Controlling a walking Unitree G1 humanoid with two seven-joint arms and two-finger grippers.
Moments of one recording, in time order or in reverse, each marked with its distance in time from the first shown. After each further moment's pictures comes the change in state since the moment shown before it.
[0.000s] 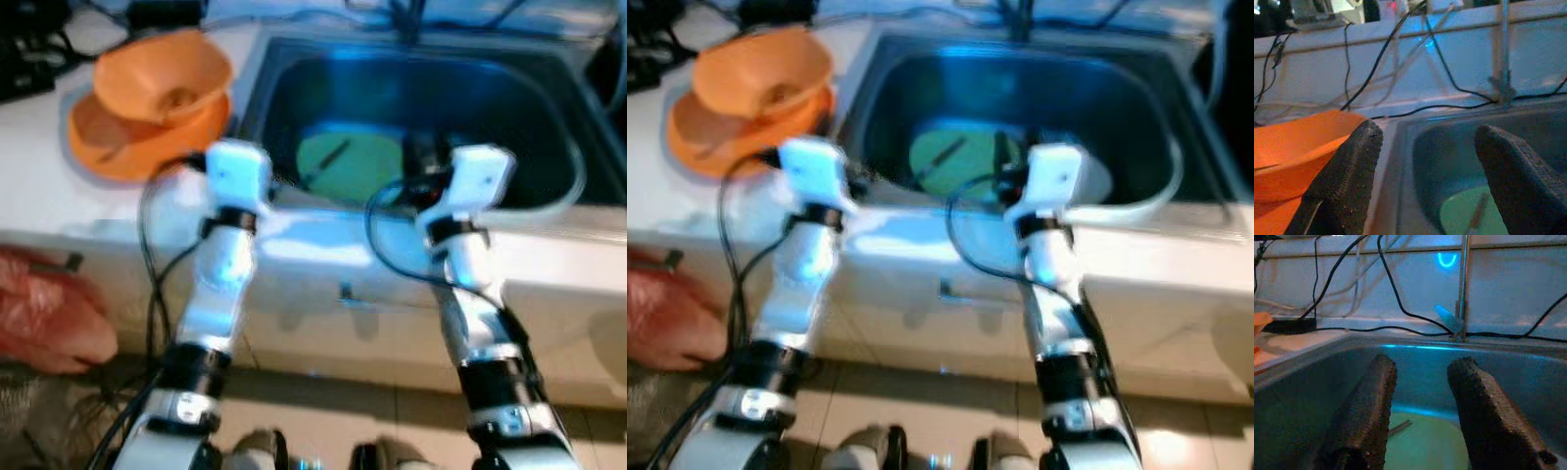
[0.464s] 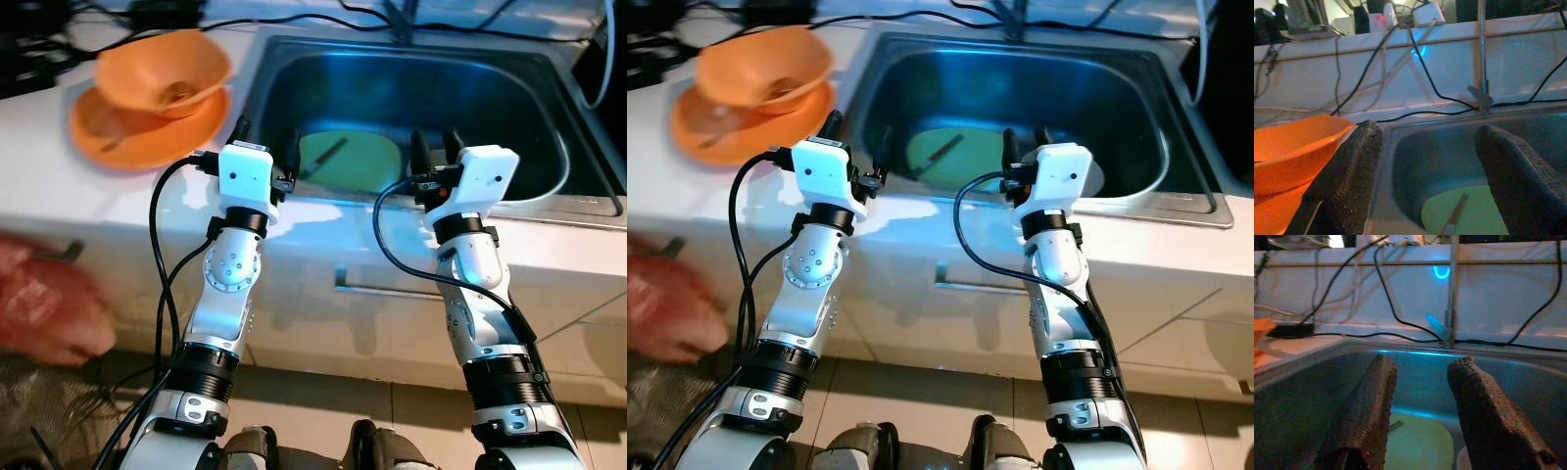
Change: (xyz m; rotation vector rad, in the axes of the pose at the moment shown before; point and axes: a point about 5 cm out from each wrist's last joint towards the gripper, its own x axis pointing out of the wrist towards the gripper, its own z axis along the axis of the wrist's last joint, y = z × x) left arm 0.000 -0.009 0.001 -0.016 -0.002 -0.021; right arm 0.000 -0.006 0.000 -0.007 -0.002 -0.013
